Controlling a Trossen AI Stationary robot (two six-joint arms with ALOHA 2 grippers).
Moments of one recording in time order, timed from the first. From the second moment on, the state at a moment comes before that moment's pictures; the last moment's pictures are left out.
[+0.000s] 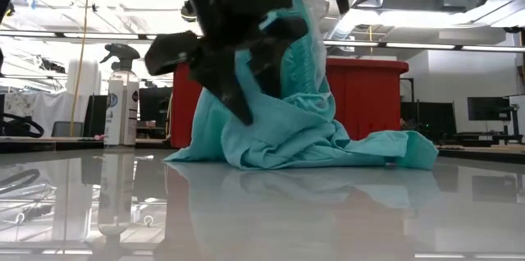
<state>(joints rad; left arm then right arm) -0.22 1.94 1.42 -0.58 -0.23 0.68 -0.18 1.26 1.05 0.06 0.15 0.26</state>
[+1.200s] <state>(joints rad) -0.56 1.32 1.42 -1.10 -1.01 0.19 -0.20 1.01 1.05 -0.34 0.37 0.29</state>
